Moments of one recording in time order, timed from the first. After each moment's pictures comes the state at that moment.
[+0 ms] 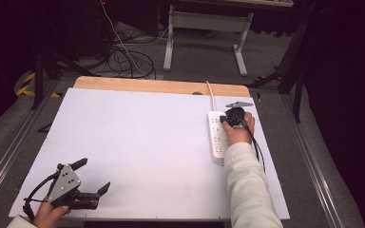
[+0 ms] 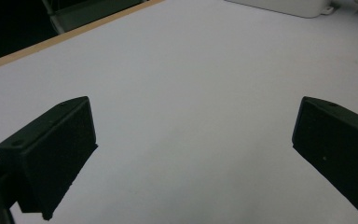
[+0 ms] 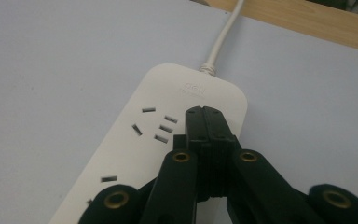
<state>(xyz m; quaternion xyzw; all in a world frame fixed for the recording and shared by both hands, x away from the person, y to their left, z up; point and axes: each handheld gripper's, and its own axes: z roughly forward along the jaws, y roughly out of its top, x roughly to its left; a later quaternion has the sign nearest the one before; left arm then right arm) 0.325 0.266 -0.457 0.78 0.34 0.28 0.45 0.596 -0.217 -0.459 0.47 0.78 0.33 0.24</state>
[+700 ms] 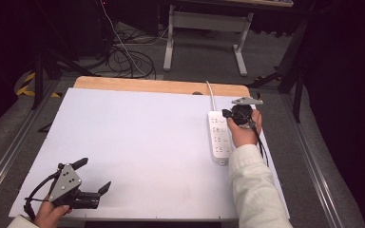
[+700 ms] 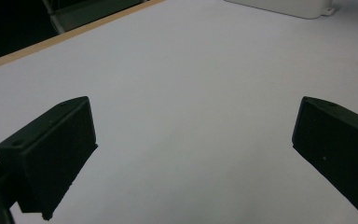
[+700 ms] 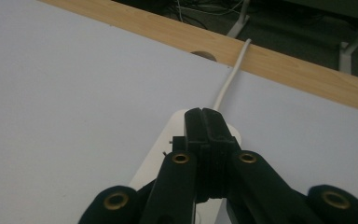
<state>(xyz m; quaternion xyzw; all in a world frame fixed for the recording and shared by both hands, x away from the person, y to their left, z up) 0.327 0.265 -0.457 0.78 0.34 0.28 0.45 0.568 -0.219 -0.413 0.44 0.77 0.39 0.26</state>
